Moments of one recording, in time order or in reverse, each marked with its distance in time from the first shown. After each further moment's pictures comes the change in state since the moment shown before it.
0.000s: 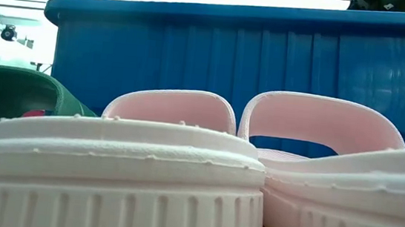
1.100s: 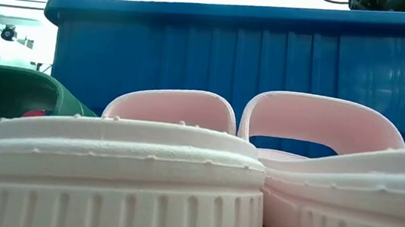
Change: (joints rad) left arm -0.552 0.267 -0.185 -0.470 0.755 -0.884; right arm 0.000 0.018 0.000 -0.053 0.000 -0.029
